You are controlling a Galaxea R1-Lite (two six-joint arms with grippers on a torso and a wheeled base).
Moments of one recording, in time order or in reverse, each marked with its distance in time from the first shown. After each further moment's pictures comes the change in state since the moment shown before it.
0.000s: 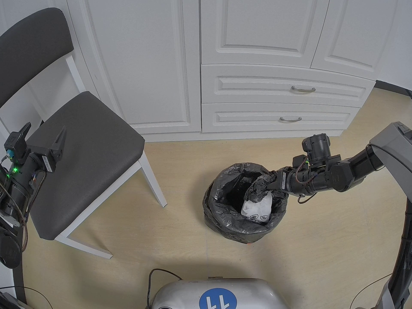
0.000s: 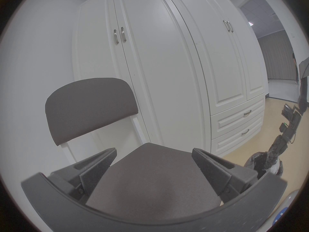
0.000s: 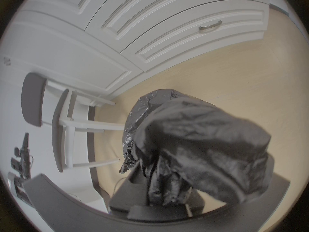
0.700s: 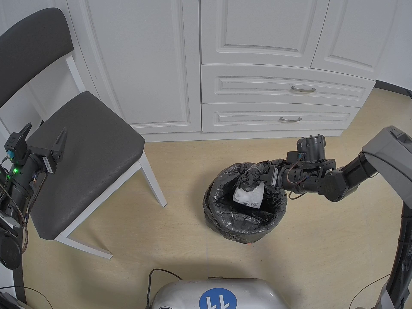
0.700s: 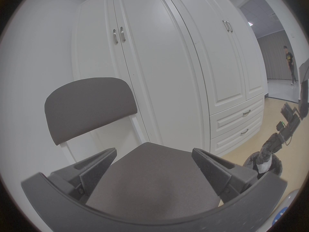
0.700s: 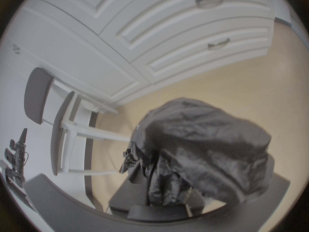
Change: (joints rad) left arm -0.006 -0.001 0.006 -0.001 0.000 0.001; right arm 0.055 0.019 0.052 -0.255 -0.091 0.014
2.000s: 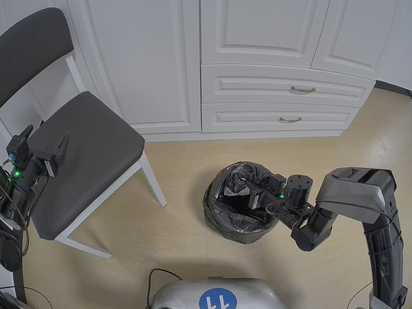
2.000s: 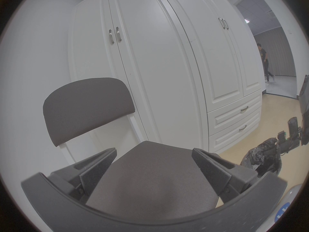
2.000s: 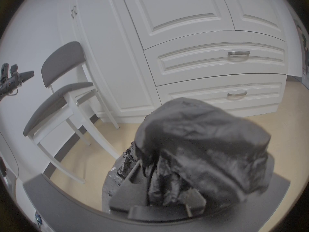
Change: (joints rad) left arm -0.013 0.000 0.017 -0.003 -0.003 0.031; right arm 0.110 0.306 0.210 -0.961 -0.187 -0.303
